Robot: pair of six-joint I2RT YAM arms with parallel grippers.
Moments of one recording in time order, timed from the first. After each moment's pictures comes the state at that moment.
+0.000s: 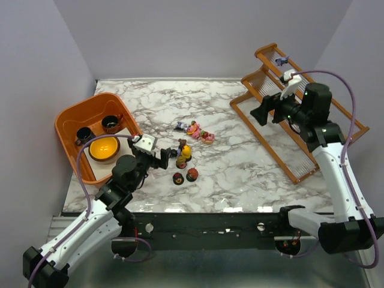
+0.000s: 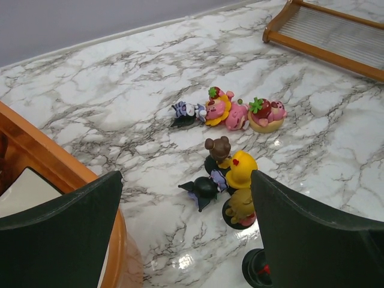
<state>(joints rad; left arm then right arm) -0.63 0.55 0.40 0.06 -0.23 0.00 0.07 1.17 1.32 -0.49 -0.46 -0.10</state>
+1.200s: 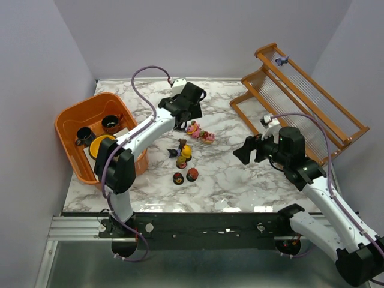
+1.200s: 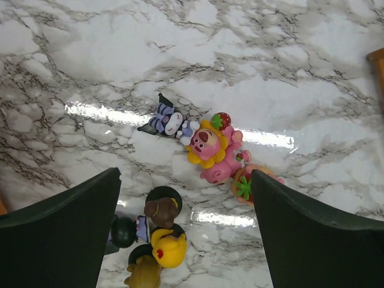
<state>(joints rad) -0.62 1.77 1.57 -0.63 -0.48 -0.67 0.39 0.83 0.72 -0.32 -0.32 0.19</state>
